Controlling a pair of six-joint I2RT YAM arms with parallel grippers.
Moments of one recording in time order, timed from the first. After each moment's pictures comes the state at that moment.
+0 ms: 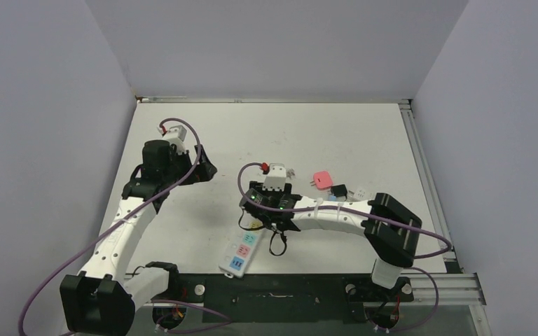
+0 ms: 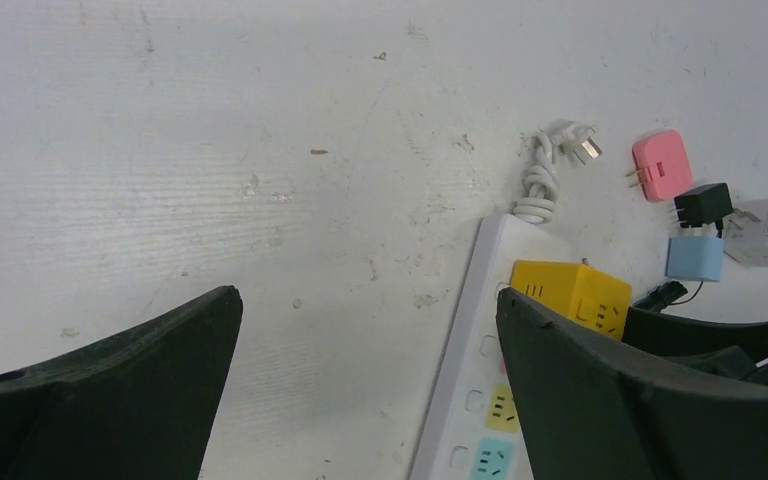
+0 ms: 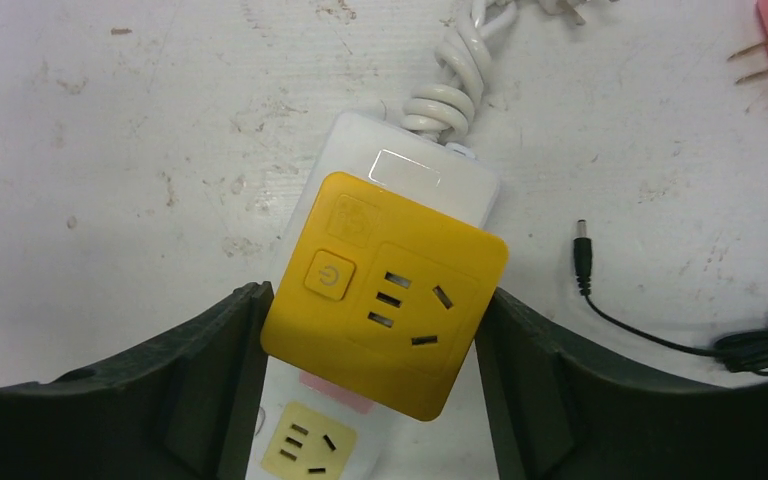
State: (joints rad) left arm -0.14 1.05 0.85 -0.41 0.20 -0.34; right arm 1.15 1.78 1.20 -0.45 0.75 1.01
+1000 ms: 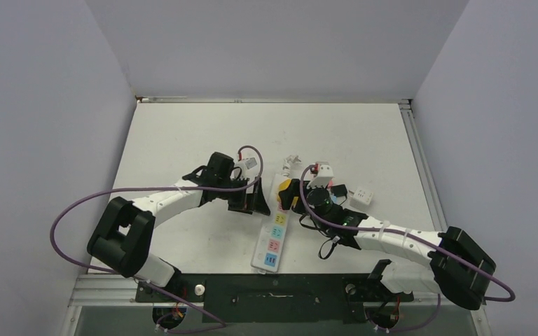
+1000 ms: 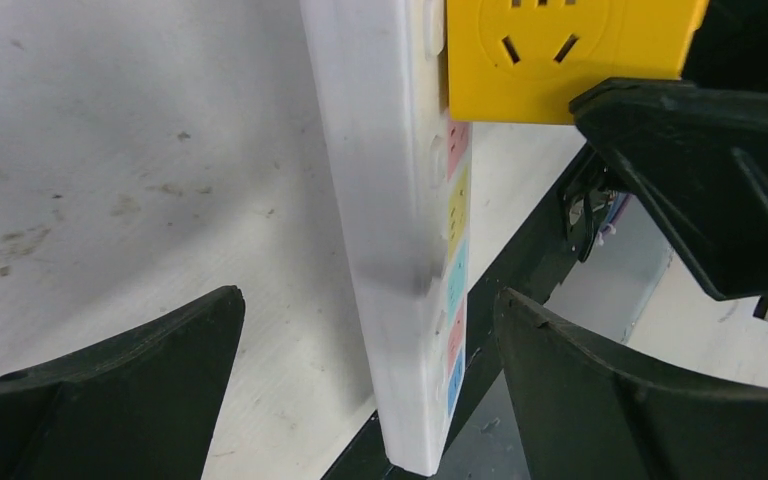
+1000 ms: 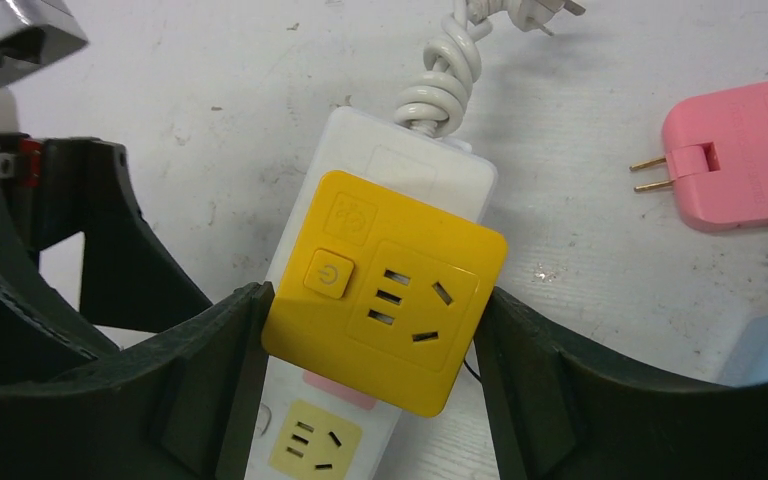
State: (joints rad) left arm -0.51 1.49 0.82 -0.25 0.64 -0.47; right arm 0.90 1.21 0.52 0.22 0.41 0.64
